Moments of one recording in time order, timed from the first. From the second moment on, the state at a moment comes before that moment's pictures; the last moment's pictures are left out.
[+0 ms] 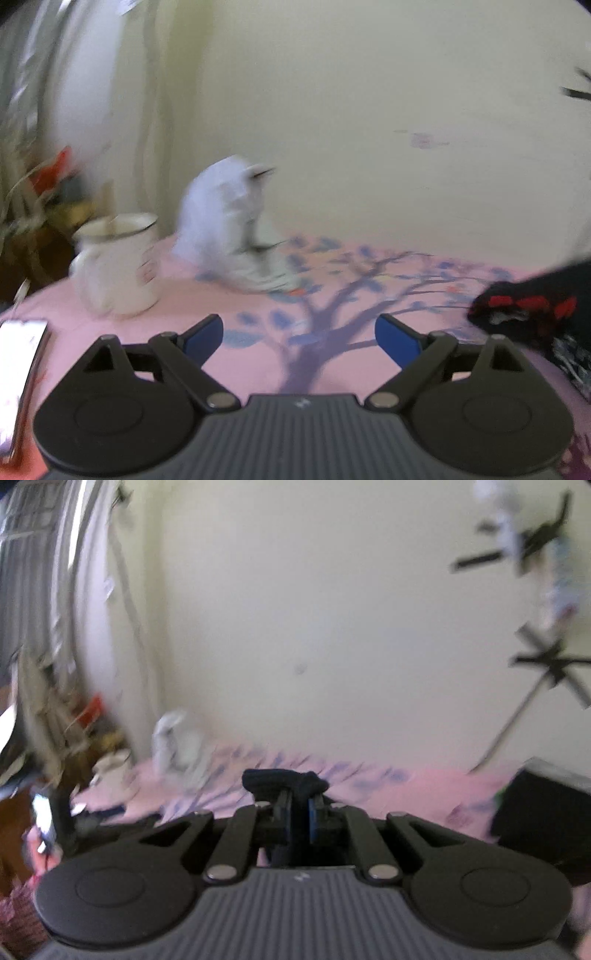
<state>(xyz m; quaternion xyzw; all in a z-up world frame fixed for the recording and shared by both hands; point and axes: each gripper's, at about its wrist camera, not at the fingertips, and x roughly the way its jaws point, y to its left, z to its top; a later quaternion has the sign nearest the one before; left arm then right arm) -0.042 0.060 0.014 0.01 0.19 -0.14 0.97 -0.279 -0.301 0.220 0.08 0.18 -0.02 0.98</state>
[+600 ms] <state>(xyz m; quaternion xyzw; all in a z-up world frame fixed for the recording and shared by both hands) -0.113 -0.119 0.031 0.25 0.00 -0.38 0.89 -0.358 -0.316 0.259 0.06 0.11 -0.05 0.99</state>
